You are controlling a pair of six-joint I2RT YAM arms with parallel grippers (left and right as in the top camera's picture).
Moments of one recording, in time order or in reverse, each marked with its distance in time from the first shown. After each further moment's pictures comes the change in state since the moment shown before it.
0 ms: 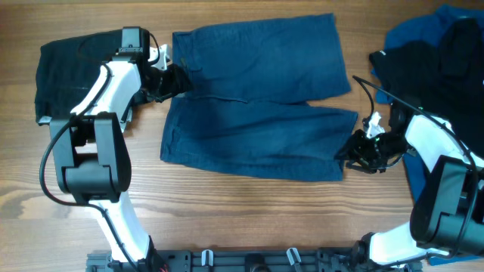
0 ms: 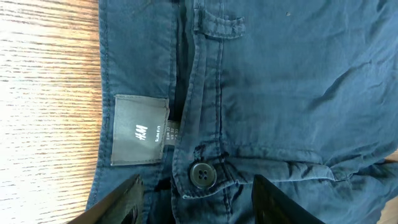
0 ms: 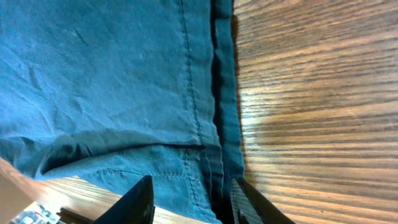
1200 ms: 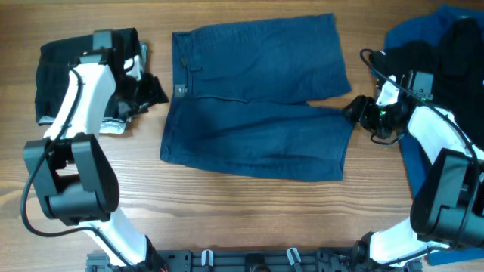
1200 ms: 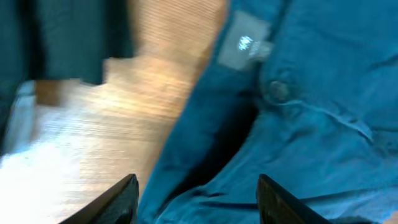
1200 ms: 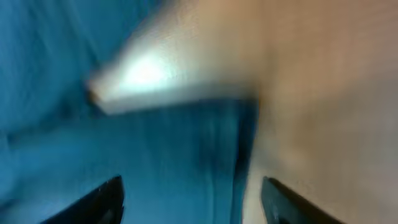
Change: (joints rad) left arm 0.083 -0.145 0.000 -0.299 -0.147 -0.006; right arm -0.006 0.037 0.108 0.278 0.036 0.041
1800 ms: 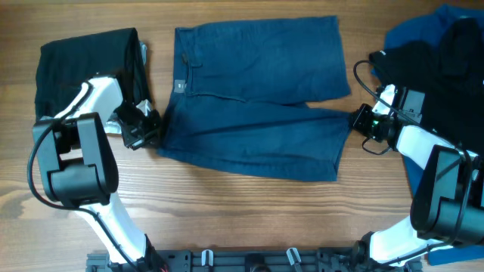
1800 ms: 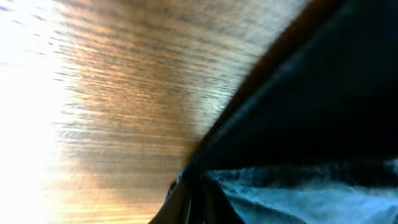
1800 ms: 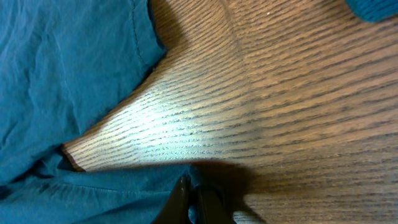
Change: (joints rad) left arm 0.050 0.121 -0.192 -0.095 -0.008 0.021; right arm 0.001 0.019 -0.248 0.584 0.018 0.115
